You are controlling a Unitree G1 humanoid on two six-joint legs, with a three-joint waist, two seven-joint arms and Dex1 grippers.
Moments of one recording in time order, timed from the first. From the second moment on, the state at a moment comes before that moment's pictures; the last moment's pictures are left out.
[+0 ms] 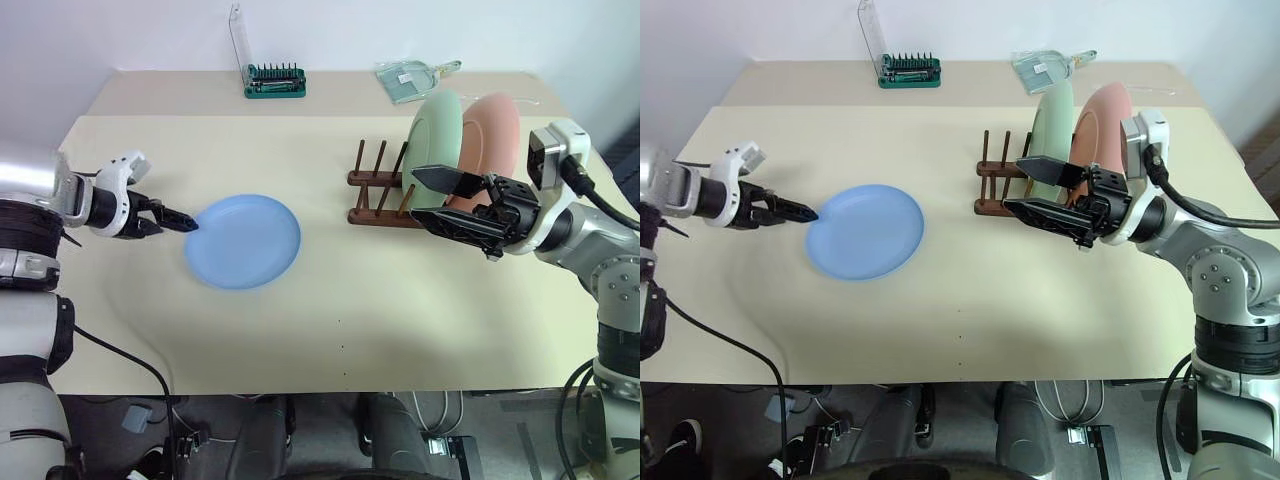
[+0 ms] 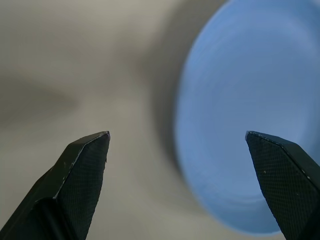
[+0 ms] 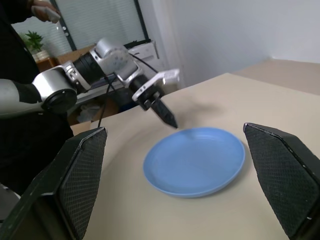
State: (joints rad) left arm -1.10 0.92 -0.30 0.68 -0.31 1.38 -1.00; right arm -0.49 -0.73 -0.25 -0.23 1.02 0.78 0.99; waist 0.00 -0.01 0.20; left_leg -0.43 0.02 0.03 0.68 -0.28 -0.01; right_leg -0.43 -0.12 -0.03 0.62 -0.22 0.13
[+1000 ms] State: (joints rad) left arm -1.23 0.64 0.47 0.56 -0.40 1.30 -0.58; right arm -0.64 -0.70 -0.26 -0.27 0.97 0.70 0.85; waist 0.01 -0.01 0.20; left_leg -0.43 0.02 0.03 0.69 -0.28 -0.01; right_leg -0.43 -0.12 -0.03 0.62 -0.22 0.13
